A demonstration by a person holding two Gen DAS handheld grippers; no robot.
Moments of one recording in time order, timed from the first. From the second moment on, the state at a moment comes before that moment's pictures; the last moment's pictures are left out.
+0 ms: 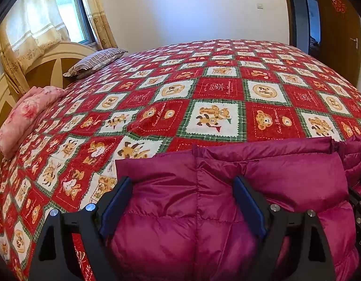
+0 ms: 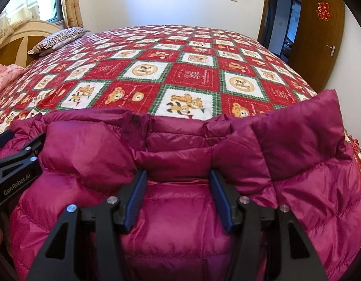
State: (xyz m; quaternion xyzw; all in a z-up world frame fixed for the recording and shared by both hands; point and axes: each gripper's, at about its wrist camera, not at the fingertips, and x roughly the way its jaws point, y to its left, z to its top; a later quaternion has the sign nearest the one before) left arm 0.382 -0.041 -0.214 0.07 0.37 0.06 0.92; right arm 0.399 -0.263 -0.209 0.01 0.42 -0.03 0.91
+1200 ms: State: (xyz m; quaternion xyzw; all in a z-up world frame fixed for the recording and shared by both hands) left arm 0.326 -0.028 -0.218 0.07 0.38 0.04 0.92; right arm 0.366 -0.240 -0.205 -0.02 0.41 -0.02 0.91
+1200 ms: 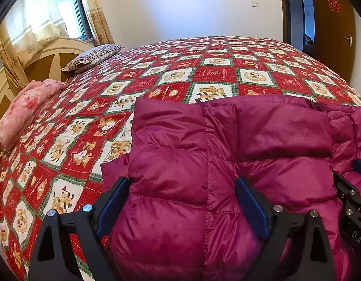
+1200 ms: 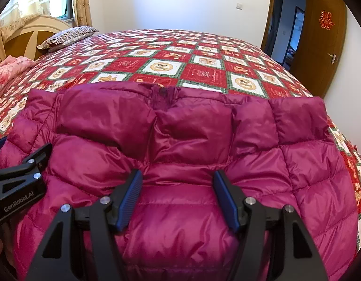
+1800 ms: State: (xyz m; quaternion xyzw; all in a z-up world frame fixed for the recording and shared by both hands) left arm 0.327 -0.033 -0.219 0.09 0.38 0.05 0.92; right arm 0.371 -0.240 -0.206 -0.02 0.41 -0.02 0.91
